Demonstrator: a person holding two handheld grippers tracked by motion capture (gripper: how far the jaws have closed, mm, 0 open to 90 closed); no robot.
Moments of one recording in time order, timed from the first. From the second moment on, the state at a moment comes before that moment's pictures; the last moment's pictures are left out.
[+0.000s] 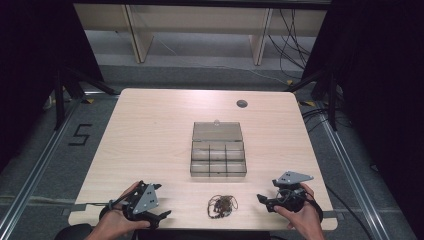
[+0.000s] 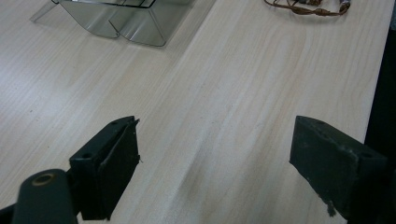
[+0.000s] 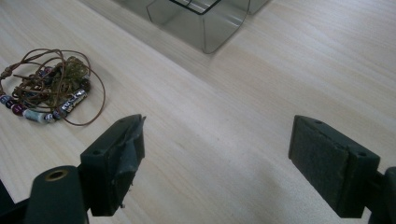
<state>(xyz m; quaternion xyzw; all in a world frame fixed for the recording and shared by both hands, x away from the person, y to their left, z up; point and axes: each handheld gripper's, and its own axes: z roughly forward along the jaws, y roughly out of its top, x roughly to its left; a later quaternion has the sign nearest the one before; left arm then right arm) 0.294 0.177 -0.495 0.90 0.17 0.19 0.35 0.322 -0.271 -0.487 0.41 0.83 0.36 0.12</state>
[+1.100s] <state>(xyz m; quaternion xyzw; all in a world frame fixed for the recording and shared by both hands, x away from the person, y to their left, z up) 0.294 0.176 -0.497 0.90 0.17 0.20 0.36 0.331 -0.232 -0.469 0.35 0.87 0.33 0.10</state>
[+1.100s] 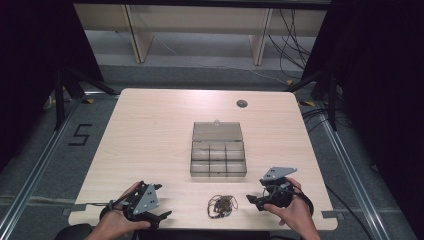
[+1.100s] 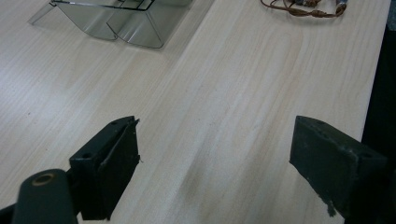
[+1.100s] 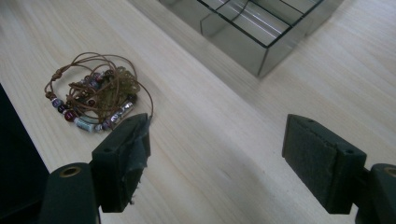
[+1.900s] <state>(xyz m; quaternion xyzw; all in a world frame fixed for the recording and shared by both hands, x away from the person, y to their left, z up) 0.294 0.177 -0.496 0.89 0.17 0.20 0.36 0.342 -0.193 -0.466 0.33 0.90 0.28 0.06</state>
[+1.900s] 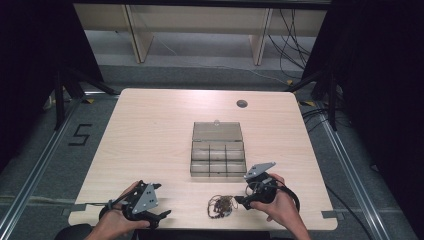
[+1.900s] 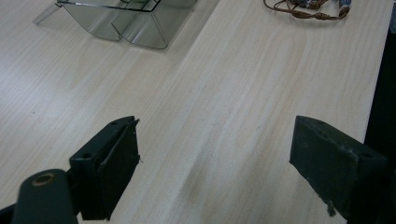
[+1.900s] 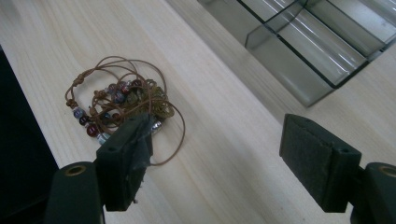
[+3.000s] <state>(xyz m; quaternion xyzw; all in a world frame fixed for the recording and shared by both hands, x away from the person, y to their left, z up) 0.295 0.178 -0.496 0.89 0.17 0.20 0.36 0.350 -0.150 -0.483 0.26 0.93 0.25 -0.01</state>
